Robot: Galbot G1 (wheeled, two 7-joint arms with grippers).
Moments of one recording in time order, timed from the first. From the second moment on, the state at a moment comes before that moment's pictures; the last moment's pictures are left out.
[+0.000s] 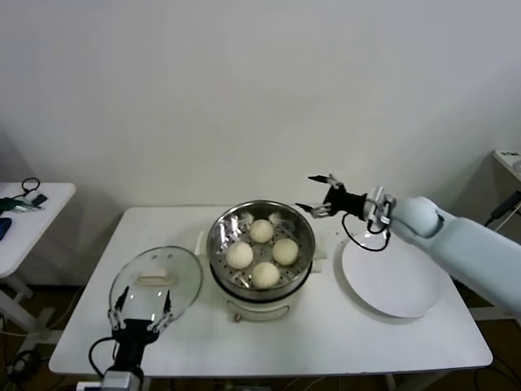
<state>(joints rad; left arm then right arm) 1.74 -1.49 -0.63 -2.13 0.18 0.04 -0.06 -0.15 0.65 -0.63 1.42 0.71 0.14 -0.32</state>
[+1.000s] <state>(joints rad) 1.73 -1.43 -0.65 -2.15 0.89 0.19 -0.05 -1.13 0.93 0.42 1.60 0.56 0.09 -0.20</state>
